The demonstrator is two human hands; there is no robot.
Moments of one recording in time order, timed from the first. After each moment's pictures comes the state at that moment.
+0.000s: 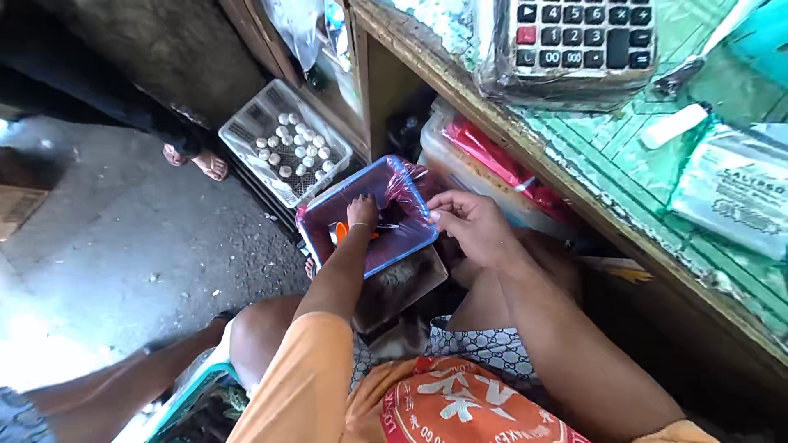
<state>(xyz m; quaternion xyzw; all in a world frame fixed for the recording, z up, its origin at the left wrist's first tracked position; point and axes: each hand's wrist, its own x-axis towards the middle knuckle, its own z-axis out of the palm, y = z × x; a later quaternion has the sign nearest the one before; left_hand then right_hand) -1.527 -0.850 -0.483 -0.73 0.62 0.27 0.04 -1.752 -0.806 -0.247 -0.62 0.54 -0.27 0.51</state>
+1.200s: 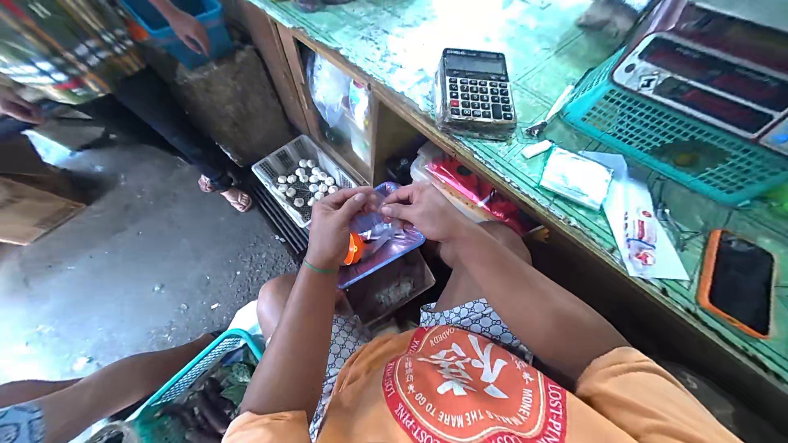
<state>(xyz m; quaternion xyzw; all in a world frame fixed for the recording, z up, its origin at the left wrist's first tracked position) -1.506 -0.681 -0.166 -0.42 0.41 0.51 -0.62 -1.699 -0.745 -0.136 -0.71 0.36 -0.24 0.56</state>
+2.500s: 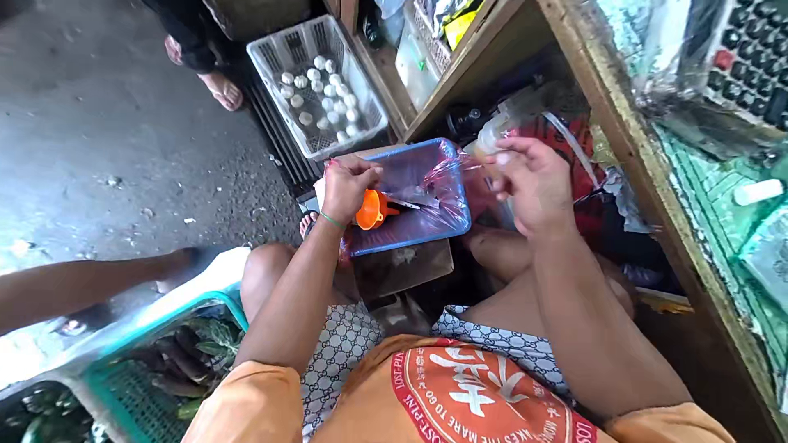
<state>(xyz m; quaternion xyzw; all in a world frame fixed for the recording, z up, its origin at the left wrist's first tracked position) -1.412 -0.753 -0.356 -0.57 0.34 0.48 -0.57 -1.671 -0.830 -0.229 -0.63 0.55 -0.27 0.48</state>
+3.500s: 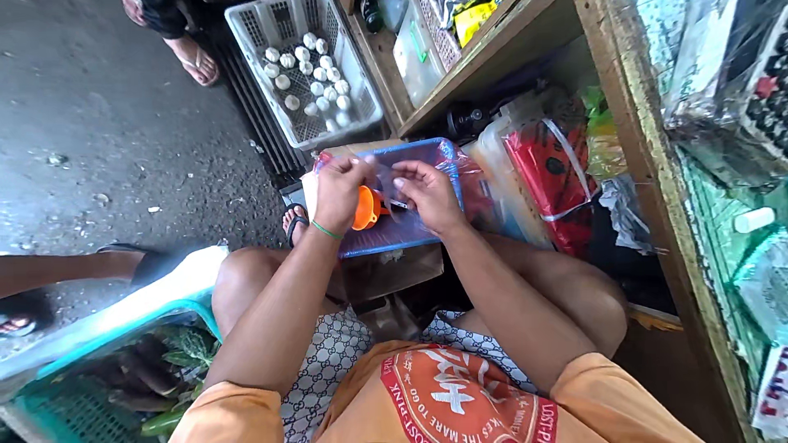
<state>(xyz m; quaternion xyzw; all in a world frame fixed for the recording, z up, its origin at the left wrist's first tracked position) -1.415 -0.753 -0.362 -0.51 0.22 0.50 -0.67 -1.583 -0.816 -0.322 -0.64 0.47 -0.20 0.58</state>
